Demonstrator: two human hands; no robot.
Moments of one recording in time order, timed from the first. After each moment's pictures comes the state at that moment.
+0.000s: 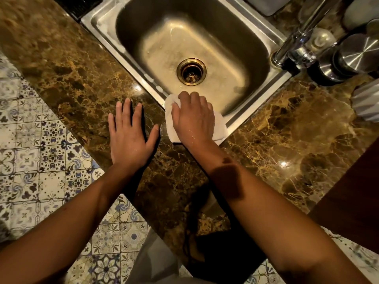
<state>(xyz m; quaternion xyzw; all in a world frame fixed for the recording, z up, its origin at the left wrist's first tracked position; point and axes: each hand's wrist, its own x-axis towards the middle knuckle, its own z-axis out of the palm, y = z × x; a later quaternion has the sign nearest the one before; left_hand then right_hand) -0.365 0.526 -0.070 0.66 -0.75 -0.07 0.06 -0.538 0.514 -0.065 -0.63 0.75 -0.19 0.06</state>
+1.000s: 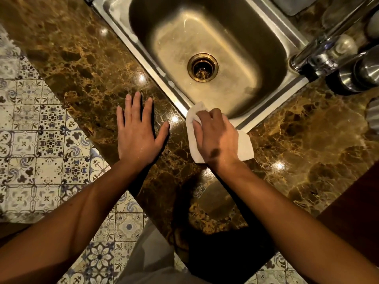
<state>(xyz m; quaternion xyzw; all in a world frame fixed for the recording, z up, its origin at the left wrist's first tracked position) -0.364 0.524 -0.072 0.65 -0.75 -0.07 0.04 -0.565 0.556 -0.067 -0.69 0.70 -0.19 0.07</state>
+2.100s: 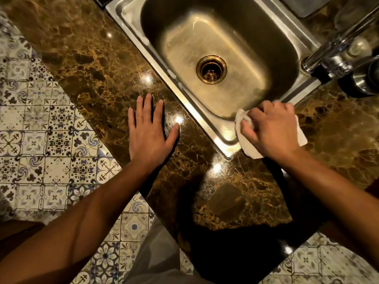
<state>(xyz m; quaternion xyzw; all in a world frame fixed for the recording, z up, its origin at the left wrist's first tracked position) -0.362 0.523 -0.072 0.65 -0.75 -0.08 0.05 -0.671 0.543 -0.049 -0.75 0.66 -0.05 0.01</state>
